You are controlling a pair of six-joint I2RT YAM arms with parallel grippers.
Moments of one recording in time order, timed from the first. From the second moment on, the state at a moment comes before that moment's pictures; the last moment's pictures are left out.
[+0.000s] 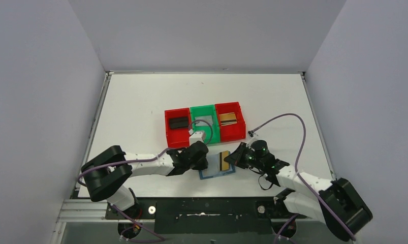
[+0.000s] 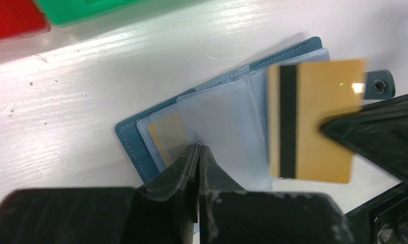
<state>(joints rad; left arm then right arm) -1.05 1.56 0.70 -0.01 -0.25 -0.90 0.58 1.13 0.23 0.30 -0.29 0.94</state>
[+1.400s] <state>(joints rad) -0.75 0.87 0.56 -0.39 -0.23 -0.79 0.50 1.33 0.80 -0.09 -0.09 -0.84</state>
